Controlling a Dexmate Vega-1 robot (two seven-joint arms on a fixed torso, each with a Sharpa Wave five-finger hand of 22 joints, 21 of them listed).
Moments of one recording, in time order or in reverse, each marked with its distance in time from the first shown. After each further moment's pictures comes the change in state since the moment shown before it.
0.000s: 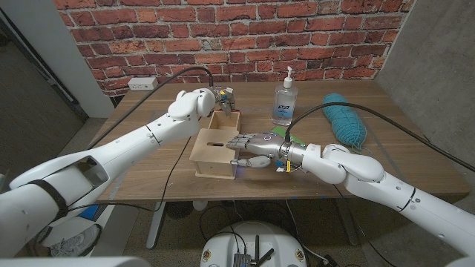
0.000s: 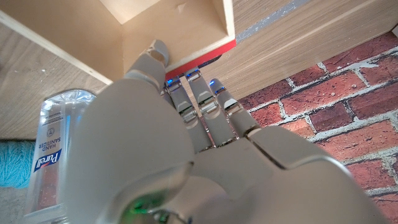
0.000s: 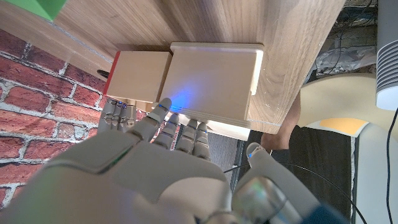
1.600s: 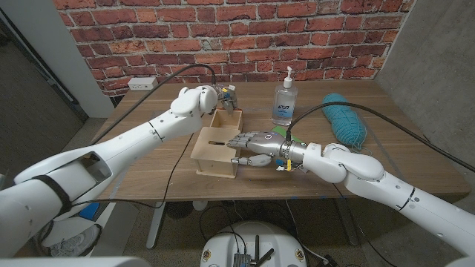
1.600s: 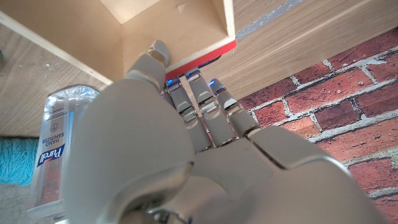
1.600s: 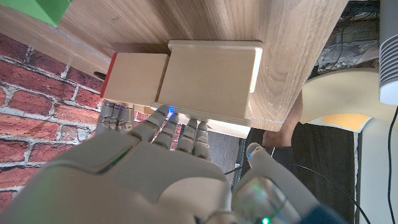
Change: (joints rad) left arm -0.029 -0.007 0.016 0.003 -0.009 0.005 -0.030; left_hand 0.000 0.000 0.006 0.000 -0.004 0.001 -0.001 0.002 -0.001 0.000 0.000 0.007 -0.006 -0.003 0.004 0.001 0.000 0.000 0.000 0.000 0.000; right arm 0.005 0.006 0.001 0.017 0.026 0.011 -0.001; right_hand 0.000 0.000 0.000 0.000 0.000 -0.005 -0.005 0.000 -0.001 0.000 -0.007 -0.003 0.001 0.000 0.000 0.000 -0.004 -0.009 0.002 -0.007 -0.003
